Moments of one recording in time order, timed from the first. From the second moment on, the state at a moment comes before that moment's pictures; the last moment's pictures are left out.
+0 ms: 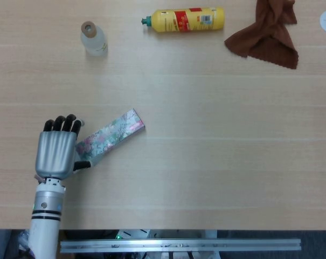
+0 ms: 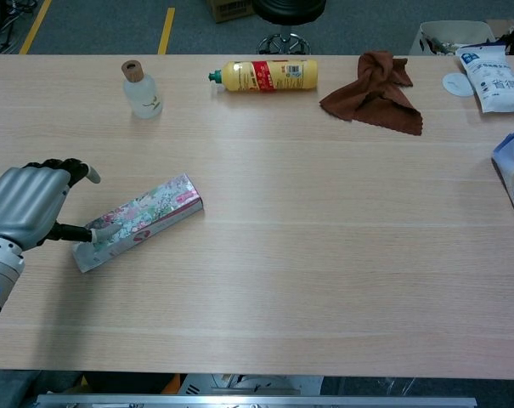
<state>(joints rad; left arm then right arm) -0.17 -1.66 -0.06 -1.68 1.29 1.38 0.82 0.17 -1.19 0.14 -1.43 -1.49 1.47 0.15</state>
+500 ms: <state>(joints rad) -0.22 -1.73 -0.09 -1.60 1.17 1.36 0.91 0.17 -1.21 0.12 -1.37 -1.49 1.45 0.20</state>
